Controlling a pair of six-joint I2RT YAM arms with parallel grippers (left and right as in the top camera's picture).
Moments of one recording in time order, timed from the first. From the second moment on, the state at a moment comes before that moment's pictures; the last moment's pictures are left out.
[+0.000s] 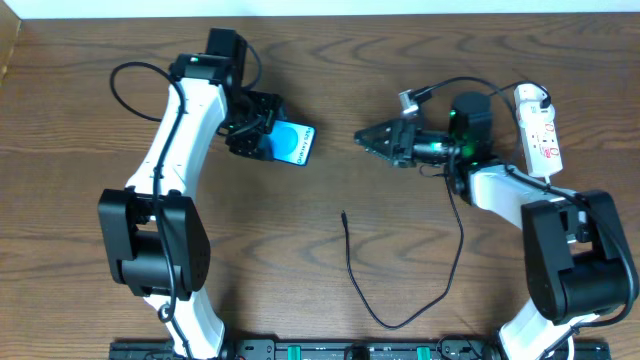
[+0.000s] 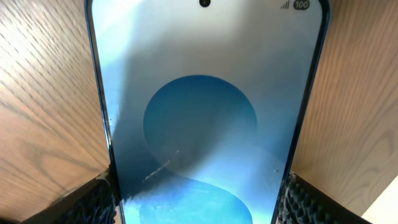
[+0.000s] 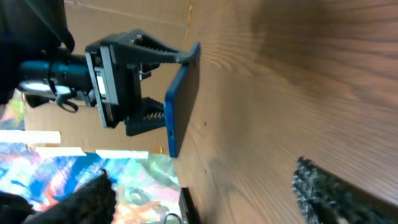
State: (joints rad) left arm -0.13 1.94 1.66 -1.14 0.36 -1.38; right arm 0.23 1.84 0.87 0.54 -1.11 0.93
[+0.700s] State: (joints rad) left arm -0.31 1.94 1.66 -1.09 0.28 -1.55; right arm 0.34 1.84 0.87 0.54 -1.00 1.19
